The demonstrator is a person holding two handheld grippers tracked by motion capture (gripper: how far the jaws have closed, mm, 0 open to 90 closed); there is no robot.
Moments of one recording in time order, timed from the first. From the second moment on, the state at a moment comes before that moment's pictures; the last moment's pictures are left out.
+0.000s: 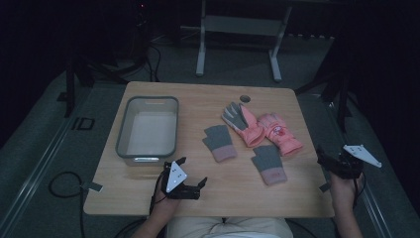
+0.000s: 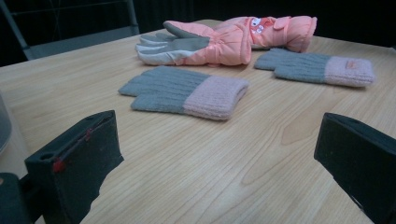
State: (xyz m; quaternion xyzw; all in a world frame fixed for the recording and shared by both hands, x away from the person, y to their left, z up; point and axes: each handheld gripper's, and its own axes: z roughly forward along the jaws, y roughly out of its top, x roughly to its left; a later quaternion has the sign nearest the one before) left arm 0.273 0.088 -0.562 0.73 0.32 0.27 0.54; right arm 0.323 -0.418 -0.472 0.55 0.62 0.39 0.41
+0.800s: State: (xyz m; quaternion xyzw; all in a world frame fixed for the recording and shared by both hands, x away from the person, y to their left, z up) left arm 0.273 0.087 -0.562 0.73 0.32 0.27 0.54; right arm 0.340 -0.360 -0.415 0.48 0.69 0.42 0.36
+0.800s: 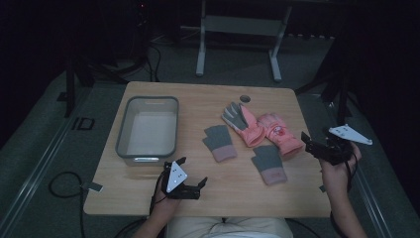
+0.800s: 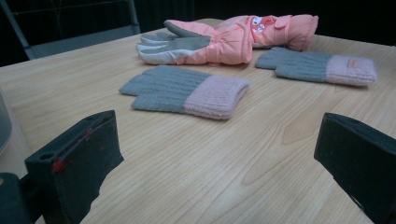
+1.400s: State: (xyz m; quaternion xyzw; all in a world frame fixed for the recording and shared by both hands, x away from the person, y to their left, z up) left arm 0.272 0.085 -0.562 0.74 0.31 0.27 0.53; right arm 0.374 -0.297 -0.407 0.43 0.74 0.44 0.28
